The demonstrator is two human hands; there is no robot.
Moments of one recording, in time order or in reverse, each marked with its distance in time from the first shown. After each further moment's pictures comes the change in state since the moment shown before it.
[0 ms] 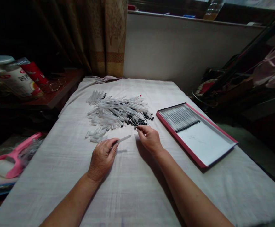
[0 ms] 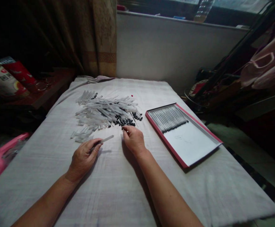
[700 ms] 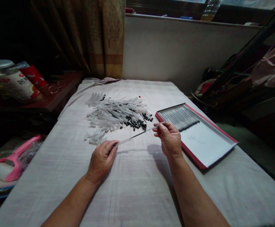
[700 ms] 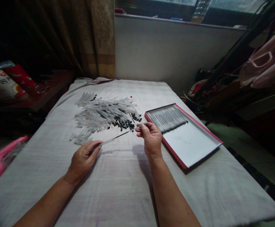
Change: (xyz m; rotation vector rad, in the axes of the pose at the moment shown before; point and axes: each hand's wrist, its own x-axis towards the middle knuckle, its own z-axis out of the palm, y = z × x) left_hand 0.001 -0.001 0.000 -0.039 -0.017 0.031; right_hand -0.003 0.001 -0.045 0.990 0.428 0.330
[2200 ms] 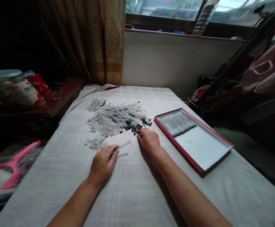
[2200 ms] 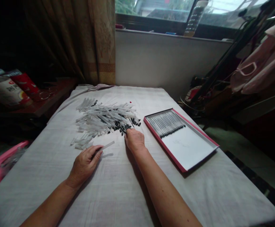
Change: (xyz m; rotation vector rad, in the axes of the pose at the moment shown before) left_hand -0.003 -0.003 0.005 0.099 -0.005 0.041; right_hand 0.013 0.025 0.036 -1.766 -0.484 -0.285
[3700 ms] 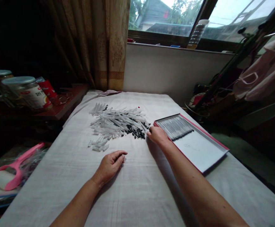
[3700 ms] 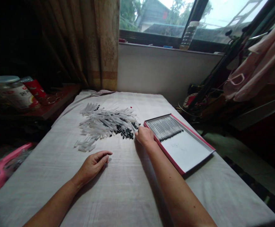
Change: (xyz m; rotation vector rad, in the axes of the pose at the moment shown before) left_hand 0.005 0.015 -0.001 -0.709 -0.374 -0.480; right_hand 0.028 0.040 -0.023 -0.008 -0.048 0.128
